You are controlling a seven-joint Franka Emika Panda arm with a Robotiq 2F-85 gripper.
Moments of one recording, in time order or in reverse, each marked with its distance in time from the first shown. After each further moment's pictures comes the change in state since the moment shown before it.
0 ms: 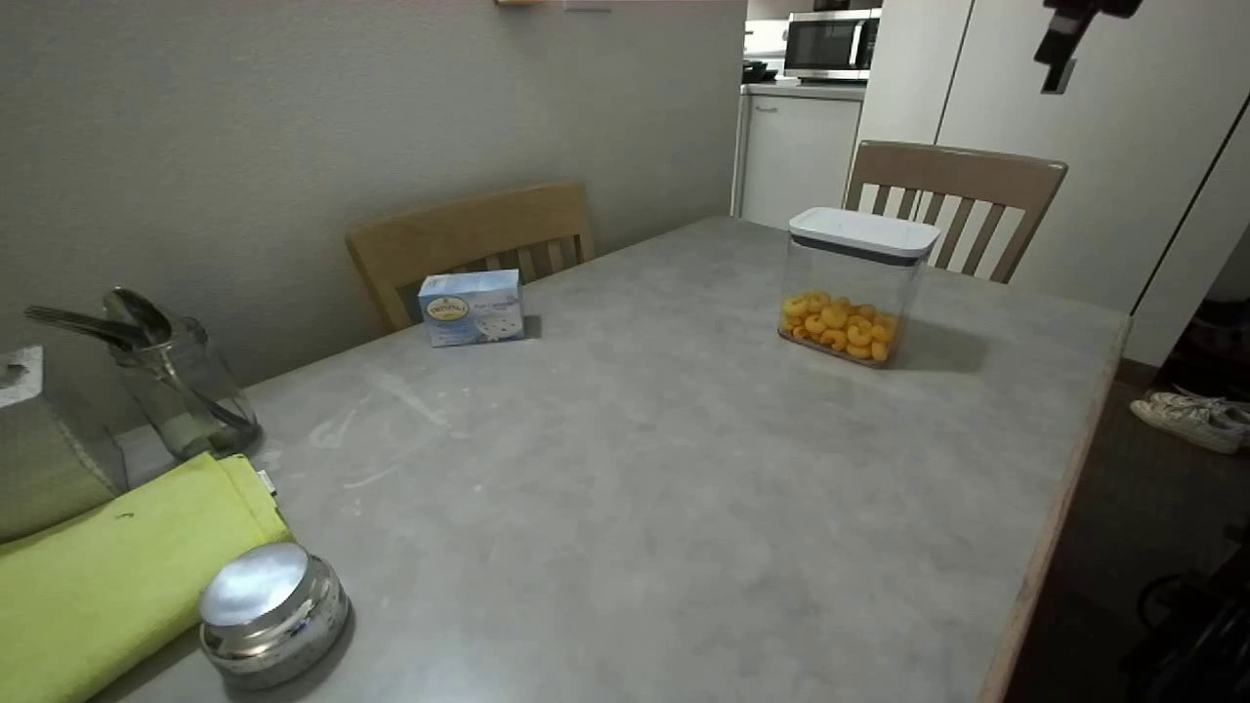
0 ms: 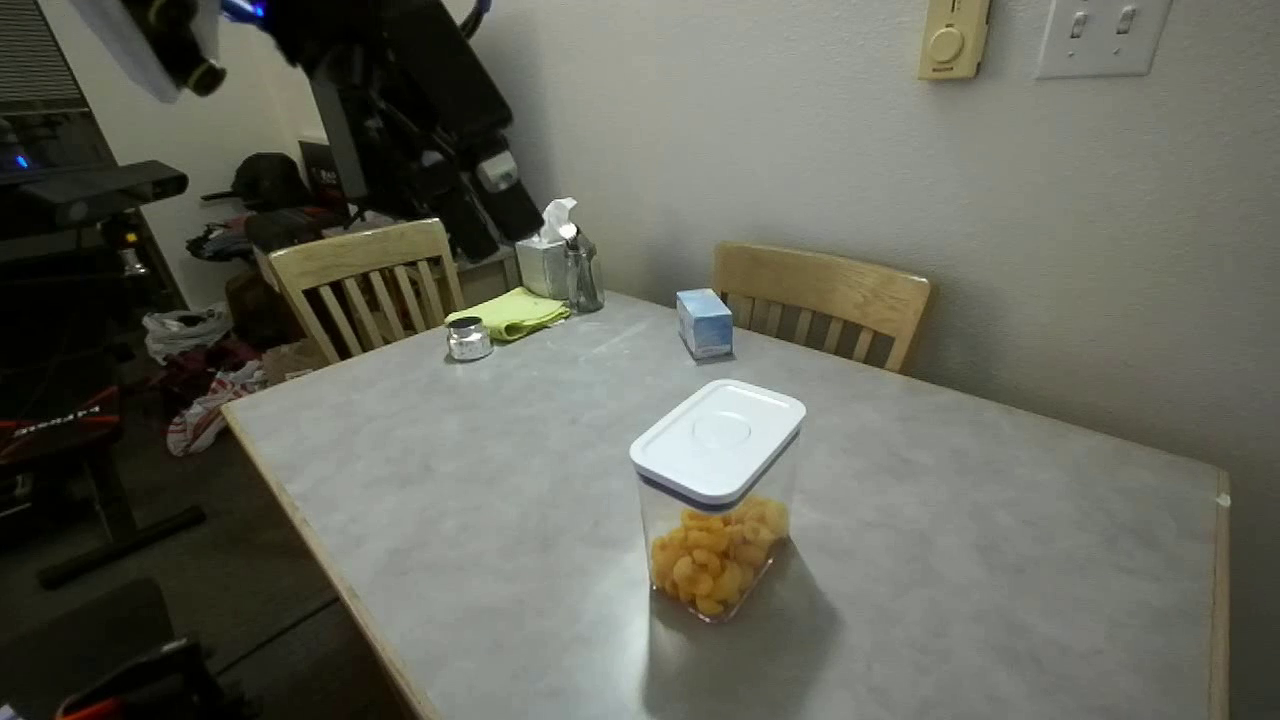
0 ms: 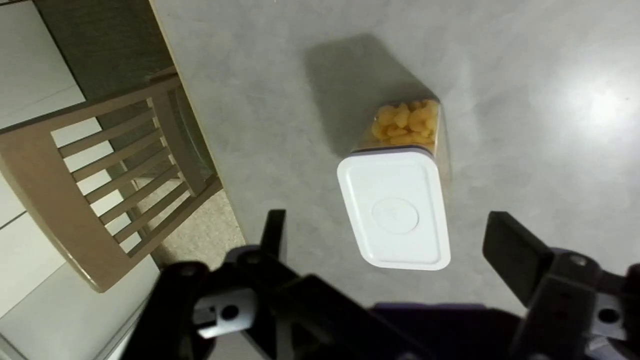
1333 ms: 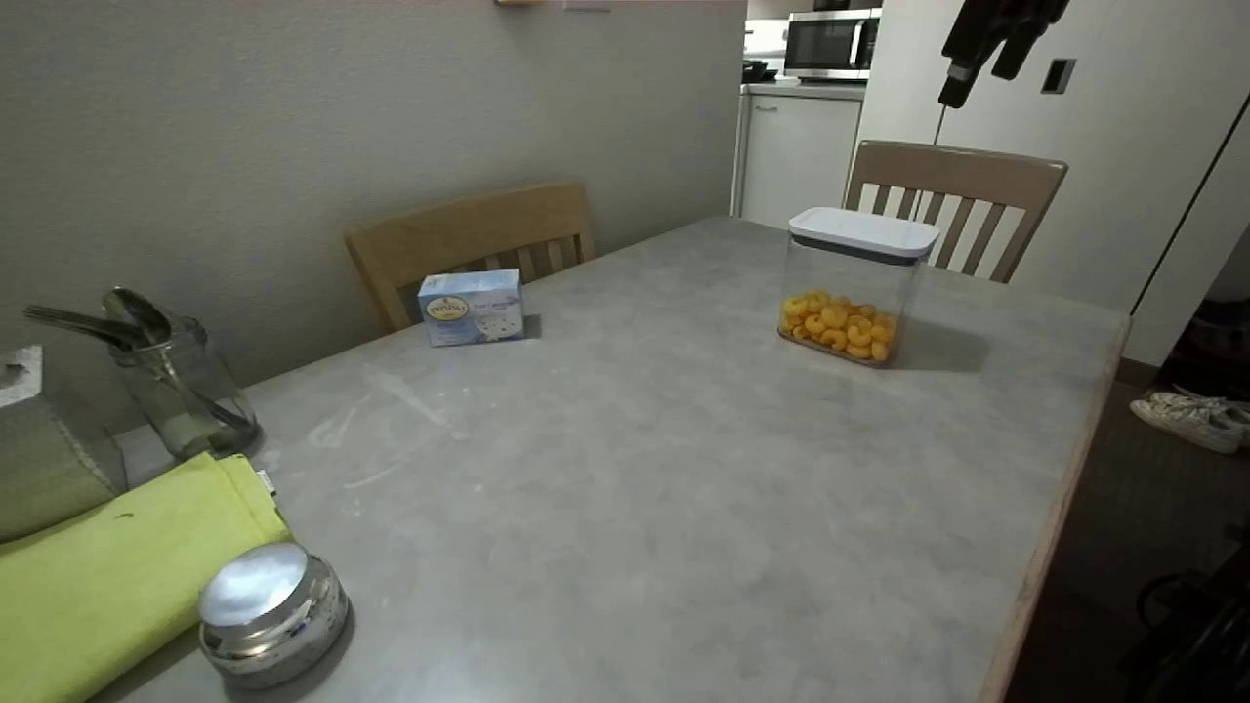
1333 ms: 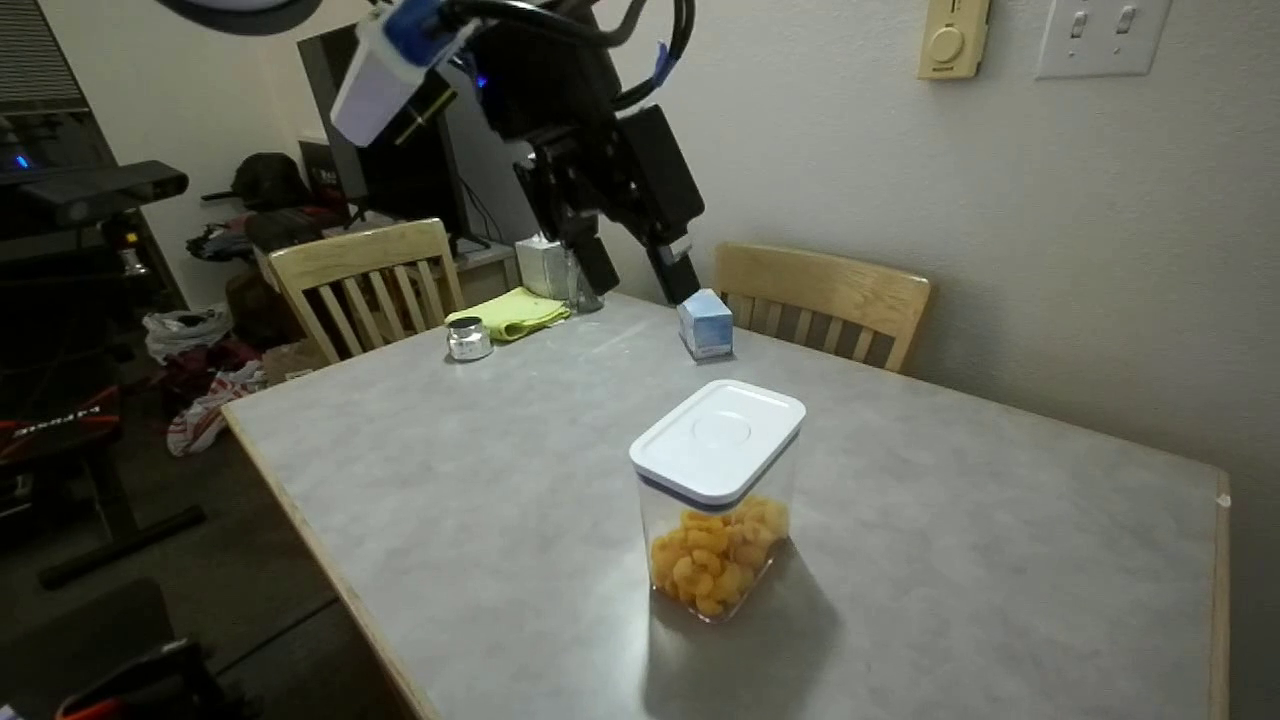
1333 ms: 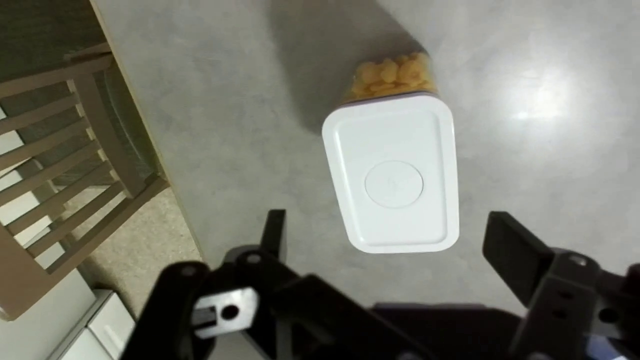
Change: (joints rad) arm -0.008 0.303 -0.098 0.192 0.194 0.128 -0.229
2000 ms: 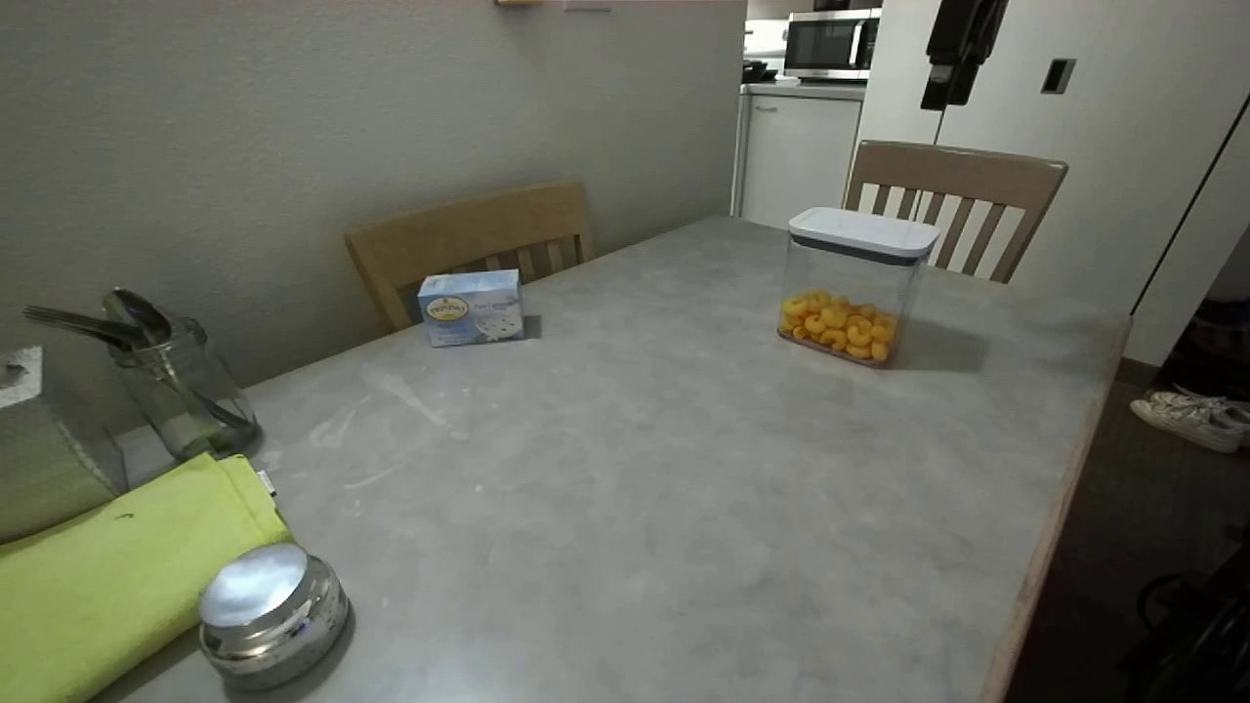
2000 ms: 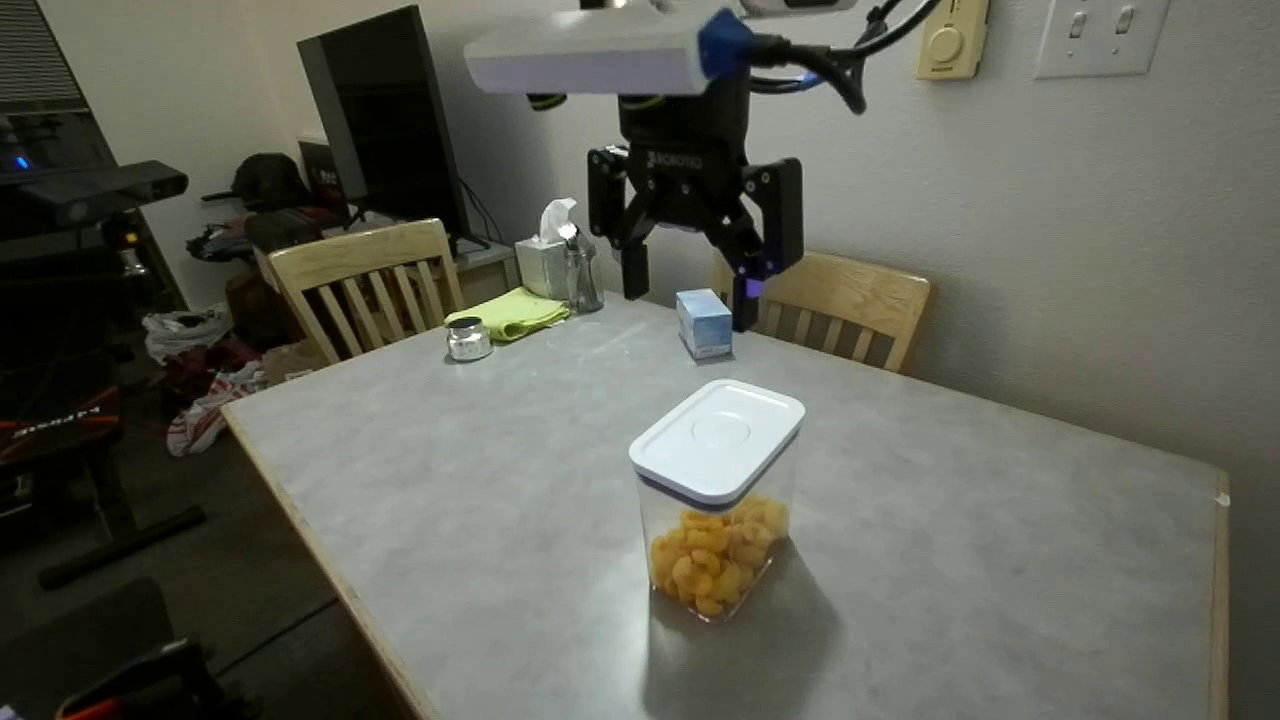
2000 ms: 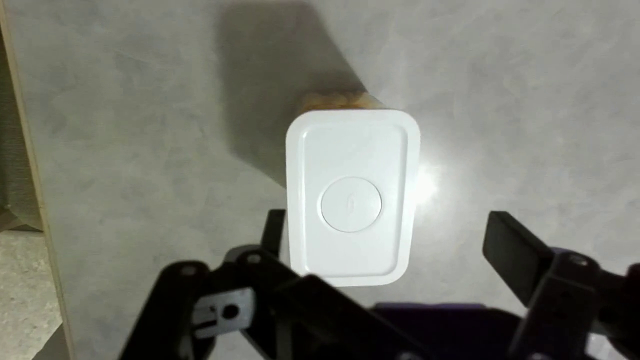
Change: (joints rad) arm 0.017 0.276 -0.096 0.367 0.346 -0.355 -0.505
